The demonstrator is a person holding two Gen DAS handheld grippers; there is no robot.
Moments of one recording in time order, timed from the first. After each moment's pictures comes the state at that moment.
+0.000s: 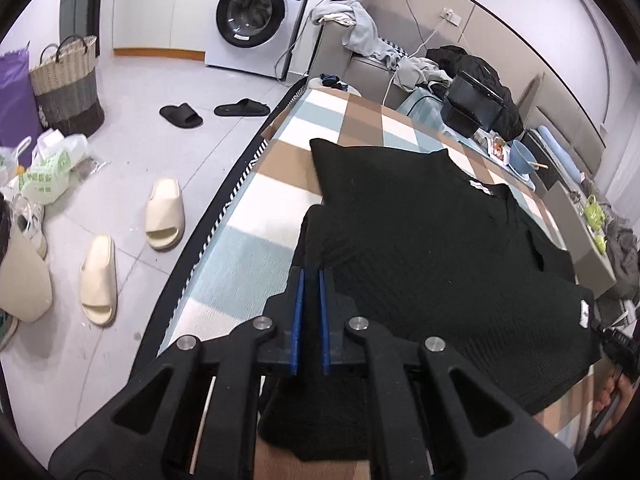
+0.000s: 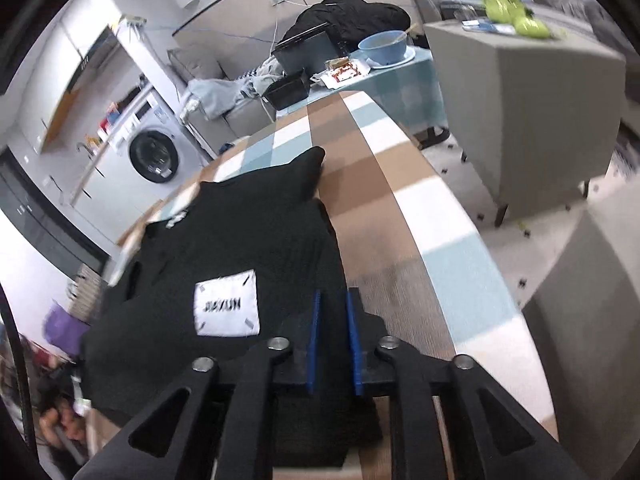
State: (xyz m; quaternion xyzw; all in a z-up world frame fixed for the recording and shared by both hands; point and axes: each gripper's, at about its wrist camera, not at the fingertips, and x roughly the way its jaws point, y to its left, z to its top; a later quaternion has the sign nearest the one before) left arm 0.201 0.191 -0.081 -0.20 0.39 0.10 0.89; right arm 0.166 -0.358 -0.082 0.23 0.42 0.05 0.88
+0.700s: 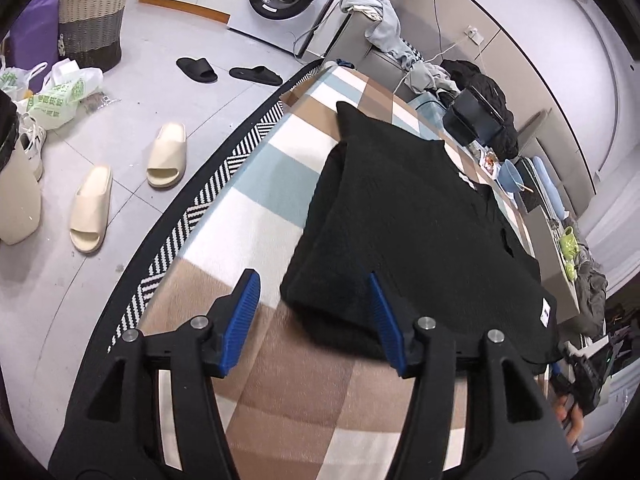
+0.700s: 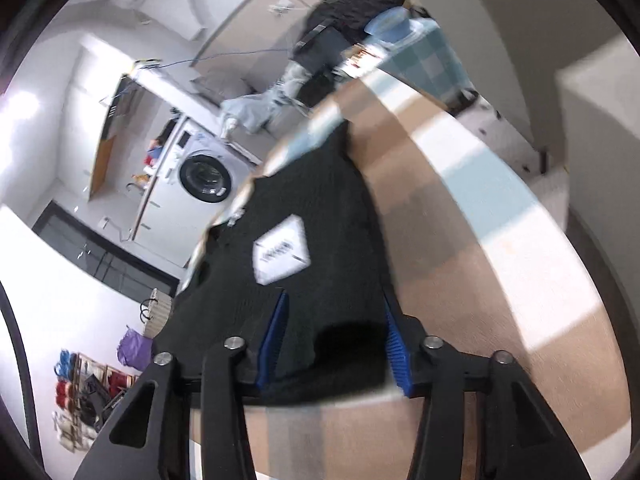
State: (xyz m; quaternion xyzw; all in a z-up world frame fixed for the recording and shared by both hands) left arm 0.118 0.190 -0.098 -0.30 0.40 0.10 0.86; right arm 0.120 -0.354 -0.087 0.34 0.38 0.13 0.85
